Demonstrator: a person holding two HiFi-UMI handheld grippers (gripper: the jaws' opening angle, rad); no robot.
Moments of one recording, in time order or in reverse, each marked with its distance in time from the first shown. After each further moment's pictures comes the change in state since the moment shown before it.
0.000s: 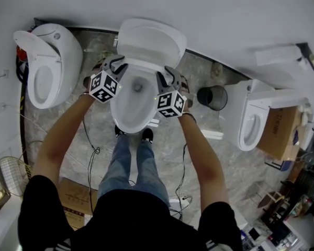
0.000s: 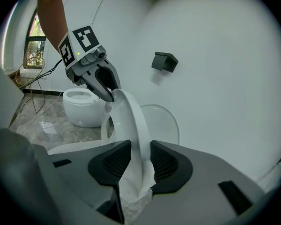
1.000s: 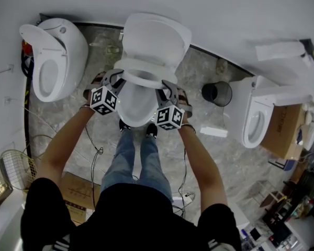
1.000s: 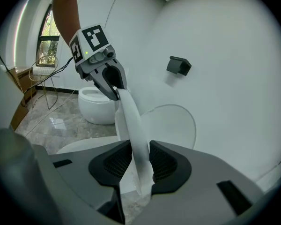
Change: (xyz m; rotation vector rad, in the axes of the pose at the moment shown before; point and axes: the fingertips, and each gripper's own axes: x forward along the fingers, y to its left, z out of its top) left arm -0.049 -0.072 -0.042 0.066 0.068 -0.051; right arm -0.048 0.082 -0.018 -0.055 -0.002 0.086
